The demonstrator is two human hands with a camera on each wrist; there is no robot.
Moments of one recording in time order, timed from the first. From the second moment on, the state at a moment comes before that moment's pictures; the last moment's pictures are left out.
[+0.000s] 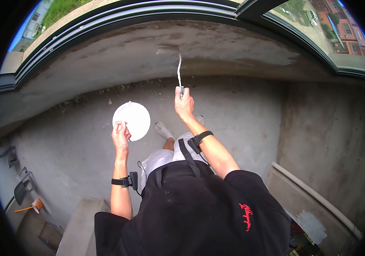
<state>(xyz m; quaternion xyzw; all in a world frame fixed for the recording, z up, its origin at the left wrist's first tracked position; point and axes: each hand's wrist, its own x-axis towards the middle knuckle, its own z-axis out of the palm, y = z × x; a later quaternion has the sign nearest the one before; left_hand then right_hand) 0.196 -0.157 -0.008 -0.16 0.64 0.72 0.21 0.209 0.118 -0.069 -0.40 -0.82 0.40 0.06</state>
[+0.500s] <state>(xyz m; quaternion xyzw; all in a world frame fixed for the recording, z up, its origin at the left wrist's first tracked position) 0.193 -0.148 -0.007 -0.20 0.66 0.69 0.22 0.207 0.214 -0.121 -0.40 -0.79 0.44 0.14</state>
